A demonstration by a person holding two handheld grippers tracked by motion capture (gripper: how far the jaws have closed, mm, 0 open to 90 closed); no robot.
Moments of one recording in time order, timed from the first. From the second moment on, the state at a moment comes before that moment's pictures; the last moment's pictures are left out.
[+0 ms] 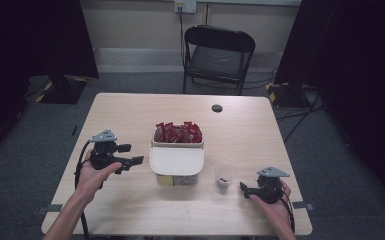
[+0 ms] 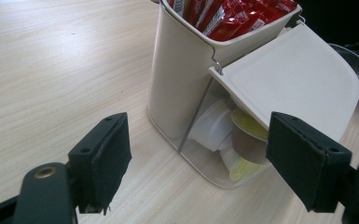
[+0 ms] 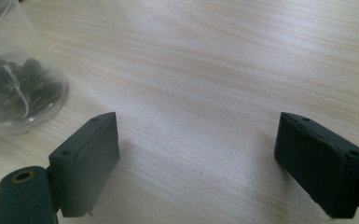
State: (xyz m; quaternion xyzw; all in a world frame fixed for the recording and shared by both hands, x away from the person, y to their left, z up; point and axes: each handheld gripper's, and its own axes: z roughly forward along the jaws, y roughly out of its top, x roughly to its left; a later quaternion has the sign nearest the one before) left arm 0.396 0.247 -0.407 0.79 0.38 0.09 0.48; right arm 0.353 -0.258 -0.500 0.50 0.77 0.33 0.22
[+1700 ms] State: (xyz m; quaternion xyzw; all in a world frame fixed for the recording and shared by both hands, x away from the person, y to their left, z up) left arm 0.366 0.301 -0.503 0.80 0.45 0.20 0.35; right arm 0.353 -0.258 -0.500 0.50 0.77 0.33 0.22
